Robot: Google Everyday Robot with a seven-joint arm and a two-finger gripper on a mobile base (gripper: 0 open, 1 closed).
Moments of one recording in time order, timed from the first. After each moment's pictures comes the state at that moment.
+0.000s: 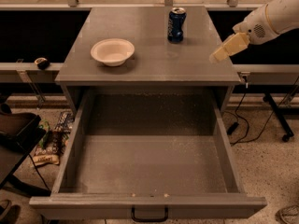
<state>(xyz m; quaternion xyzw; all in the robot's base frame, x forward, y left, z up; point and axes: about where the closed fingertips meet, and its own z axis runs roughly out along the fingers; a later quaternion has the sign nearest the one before) 0.689 -0.232 0.918 -0.43 0.82 0.12 0.37</state>
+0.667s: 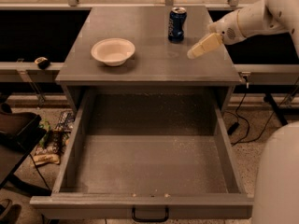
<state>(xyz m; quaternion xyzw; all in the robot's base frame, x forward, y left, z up) 0.756 -0.186 0.894 -0.44 0.77 0.18 0.42</state>
